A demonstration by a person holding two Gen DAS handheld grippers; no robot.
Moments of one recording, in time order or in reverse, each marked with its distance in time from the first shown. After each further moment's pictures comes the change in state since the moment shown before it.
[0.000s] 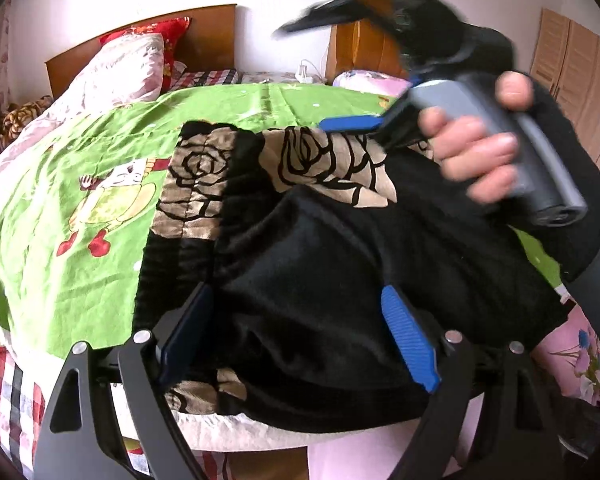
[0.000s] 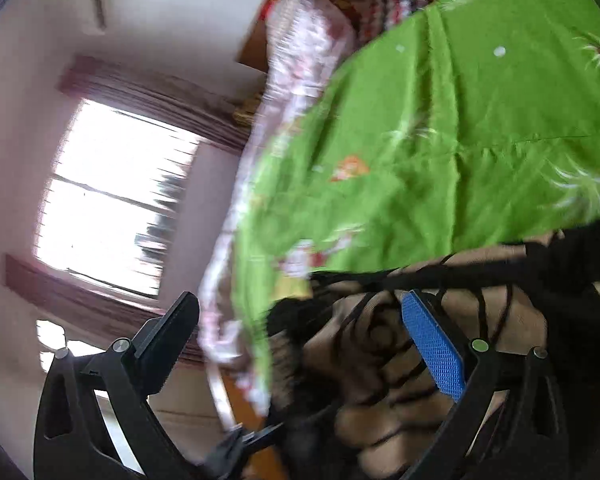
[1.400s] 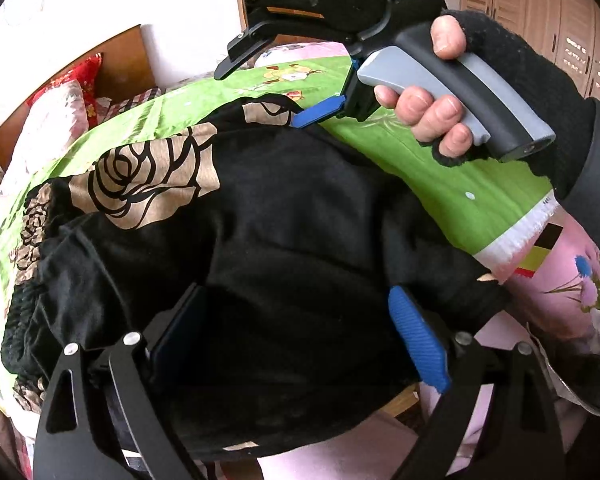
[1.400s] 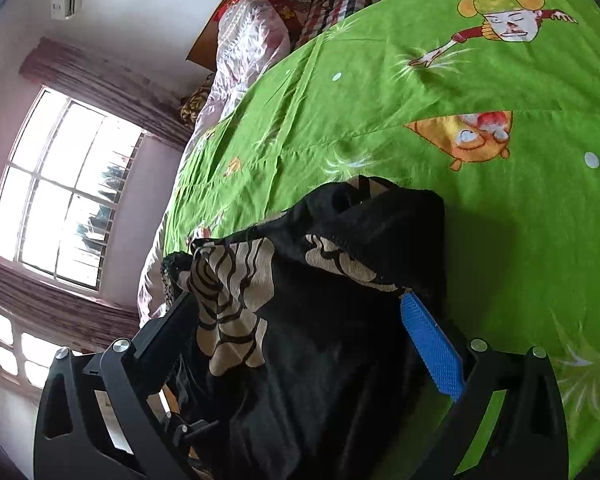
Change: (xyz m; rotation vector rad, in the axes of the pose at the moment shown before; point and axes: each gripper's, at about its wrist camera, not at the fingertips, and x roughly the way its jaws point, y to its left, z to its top) left arm 0.036 -0.134 -0.012 0.299 0.068 -0.055; right arm -0.108 -0.081 -0.019 -0.025 0.010 -0.286
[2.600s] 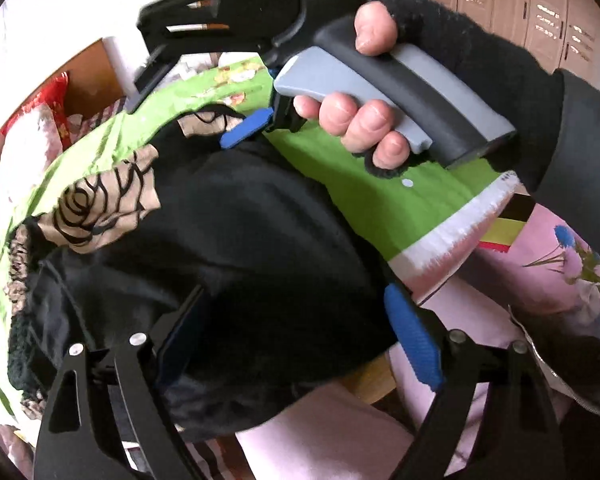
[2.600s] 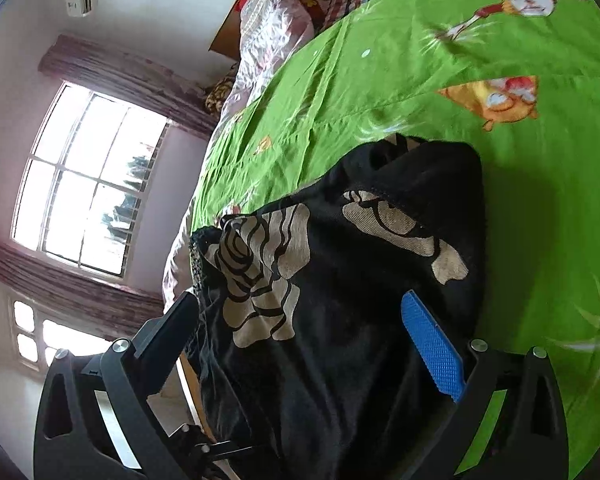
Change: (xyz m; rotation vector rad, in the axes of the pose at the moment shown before) left arm -0.002 -0.045 0.010 0.136 0.025 -0.045; right arm 0.000 0.021 -0.022 -0.014 0.021 0.091
